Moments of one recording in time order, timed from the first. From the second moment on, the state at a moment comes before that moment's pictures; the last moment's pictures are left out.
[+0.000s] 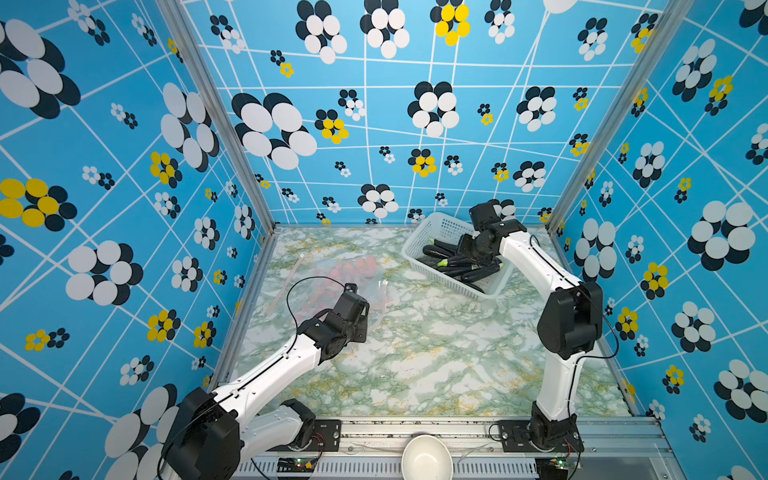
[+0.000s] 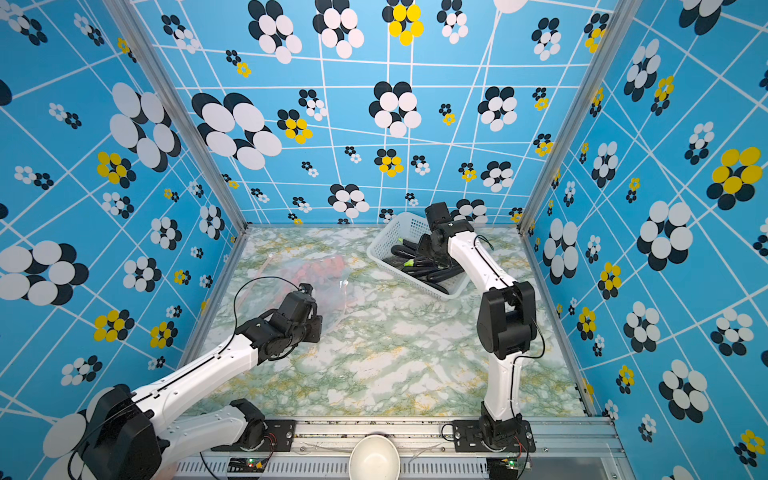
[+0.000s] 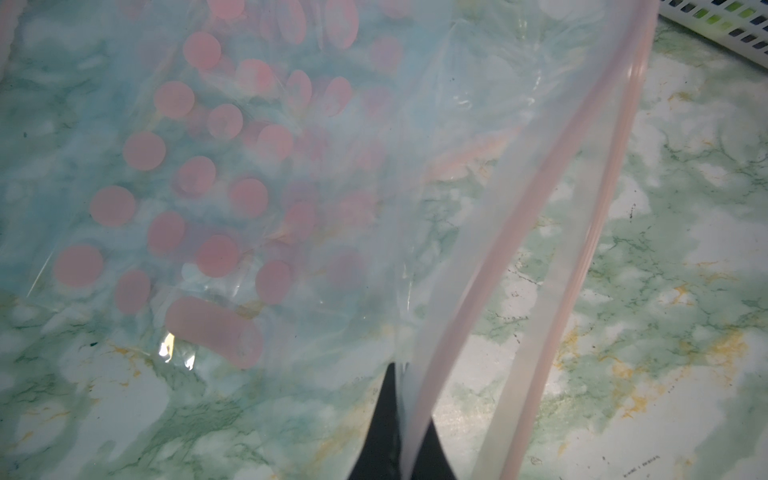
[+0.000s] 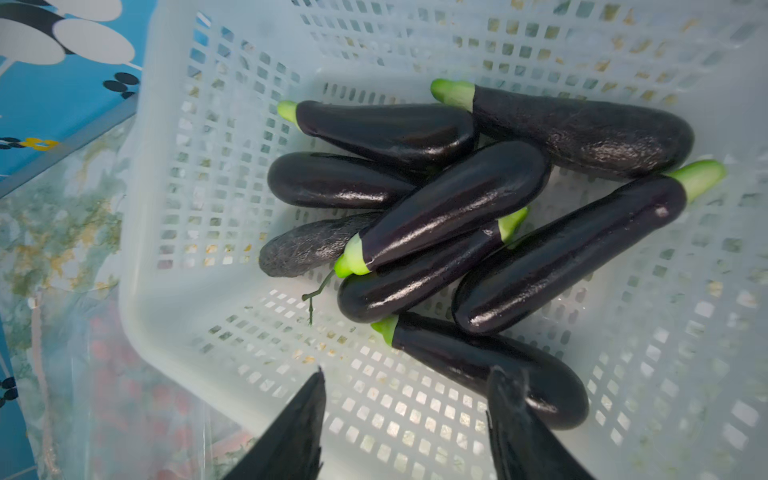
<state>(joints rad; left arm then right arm) -0.57 1.14 0.71 -0.52 -0.21 -0.41 0.29 2.02 1.84 -0.90 0.02 0.62</state>
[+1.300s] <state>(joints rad) -0.58 1.24 0.71 -0.48 -0.20 -0.41 0.23 2.24 1.80 -0.52 -0.02 1.18</state>
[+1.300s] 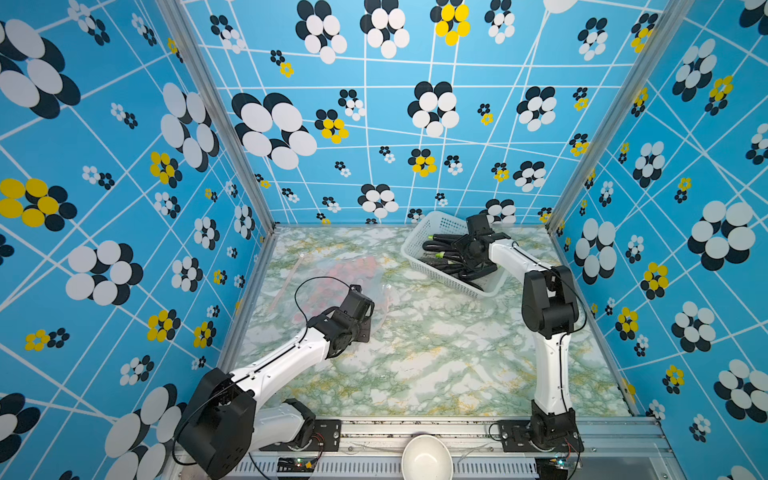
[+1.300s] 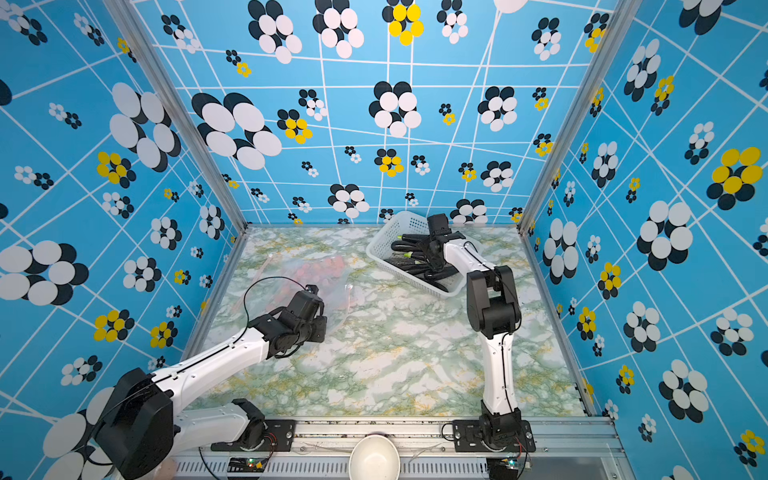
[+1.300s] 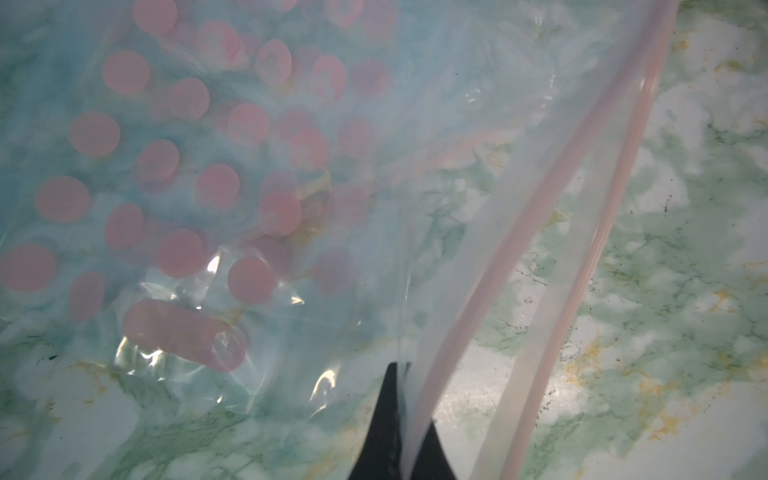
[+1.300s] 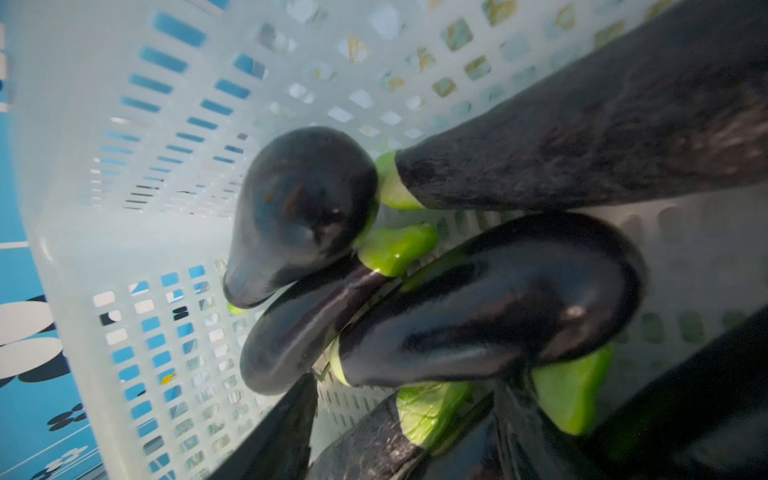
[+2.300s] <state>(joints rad) -0.59 1.27 0.75 -0.47 -0.18 -0.41 0.22 2.08 1.61 -0.49 -0.02 1.01</state>
